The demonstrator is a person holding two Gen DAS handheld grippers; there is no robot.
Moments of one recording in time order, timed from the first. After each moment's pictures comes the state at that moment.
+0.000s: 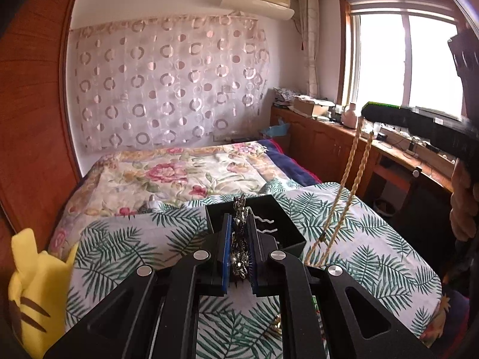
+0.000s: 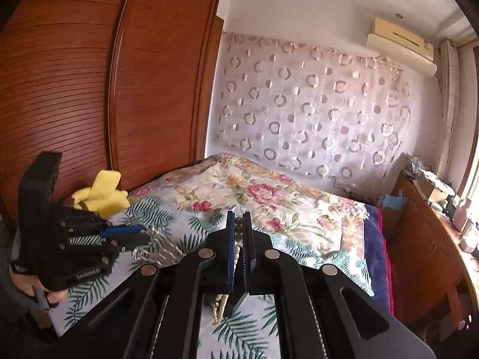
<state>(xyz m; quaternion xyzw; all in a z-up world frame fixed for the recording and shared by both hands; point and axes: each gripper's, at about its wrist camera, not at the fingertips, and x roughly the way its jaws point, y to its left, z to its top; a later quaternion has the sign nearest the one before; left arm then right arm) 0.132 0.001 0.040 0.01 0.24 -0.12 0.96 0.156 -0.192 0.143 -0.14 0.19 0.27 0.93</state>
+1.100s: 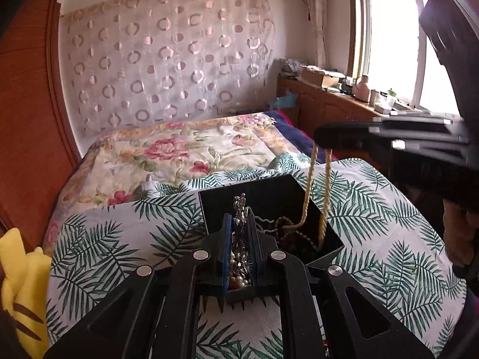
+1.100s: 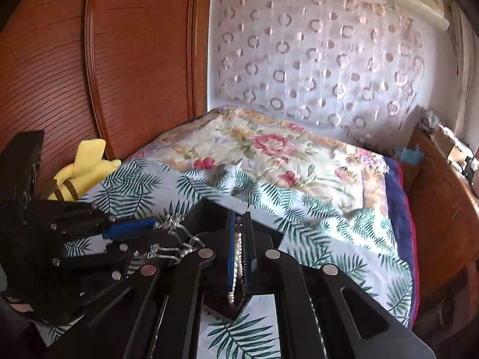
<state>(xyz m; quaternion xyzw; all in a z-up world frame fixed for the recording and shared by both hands) 0.212 -0.019 -0.010 0.03 0.31 -0.11 0.94 0.254 -0.158 0.042 -0.12 0.32 0.27 0.90</state>
